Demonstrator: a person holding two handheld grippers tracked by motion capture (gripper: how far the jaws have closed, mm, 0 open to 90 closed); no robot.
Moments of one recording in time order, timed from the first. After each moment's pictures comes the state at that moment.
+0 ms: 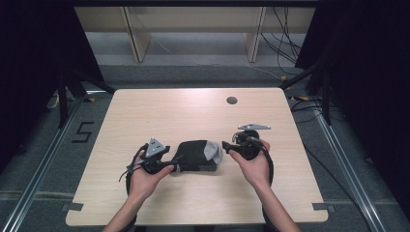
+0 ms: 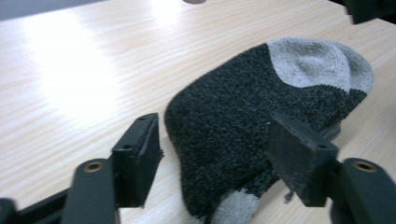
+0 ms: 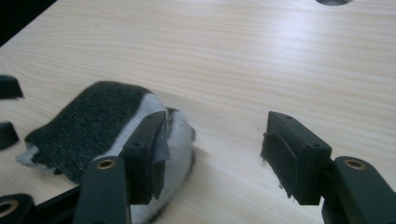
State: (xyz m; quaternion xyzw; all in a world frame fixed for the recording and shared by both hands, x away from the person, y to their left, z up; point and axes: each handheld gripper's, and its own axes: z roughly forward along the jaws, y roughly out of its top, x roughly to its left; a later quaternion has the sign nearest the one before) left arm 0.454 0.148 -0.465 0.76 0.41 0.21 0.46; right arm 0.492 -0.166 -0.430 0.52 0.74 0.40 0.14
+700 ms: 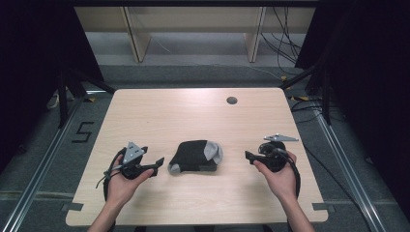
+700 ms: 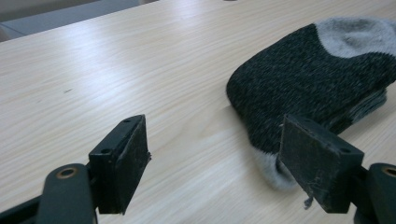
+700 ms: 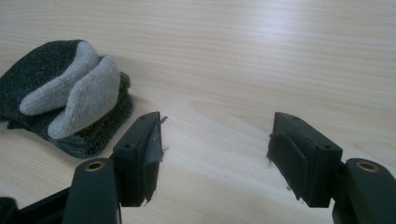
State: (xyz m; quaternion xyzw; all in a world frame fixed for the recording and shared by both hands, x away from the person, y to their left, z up) left arm 0.435 0.208 -0.467 0.75 0.41 0.25 0.45; right arm 0.460 -0.236 -0.439 0.54 0.74 0.38 0.15
